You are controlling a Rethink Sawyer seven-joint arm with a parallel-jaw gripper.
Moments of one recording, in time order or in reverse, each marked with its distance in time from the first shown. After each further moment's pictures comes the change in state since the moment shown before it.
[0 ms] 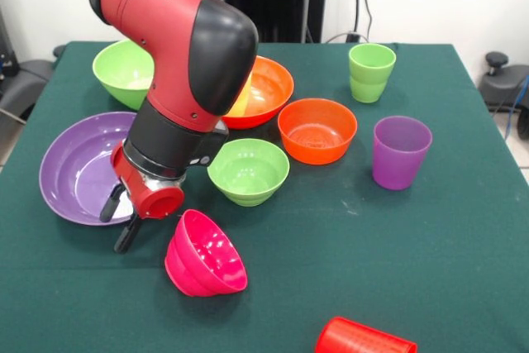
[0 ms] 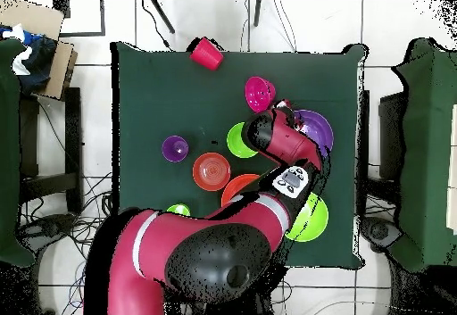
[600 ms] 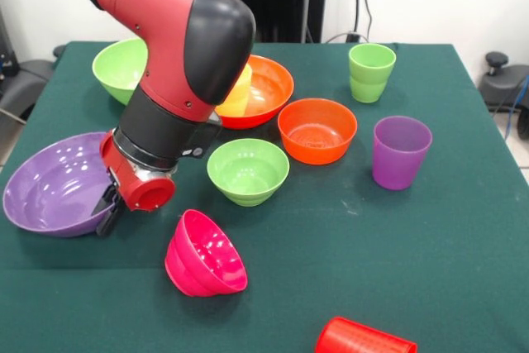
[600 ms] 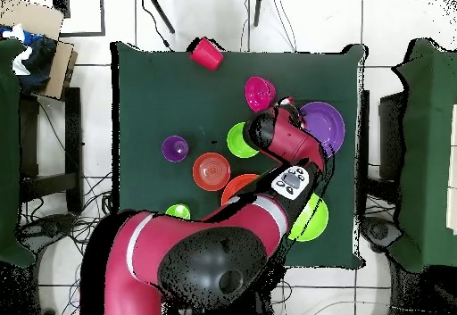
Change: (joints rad) arm 0.010 -0.016 -0.035 0.002 0.000 0.000 0.000
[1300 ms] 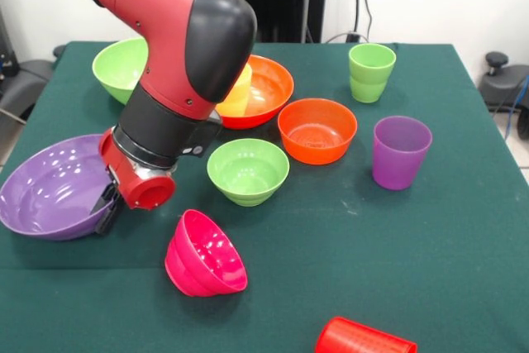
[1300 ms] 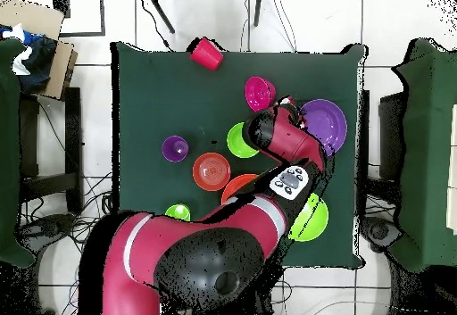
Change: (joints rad) arm 0.008 -0.001 -0.011 0.000 0.000 0.000 0.000
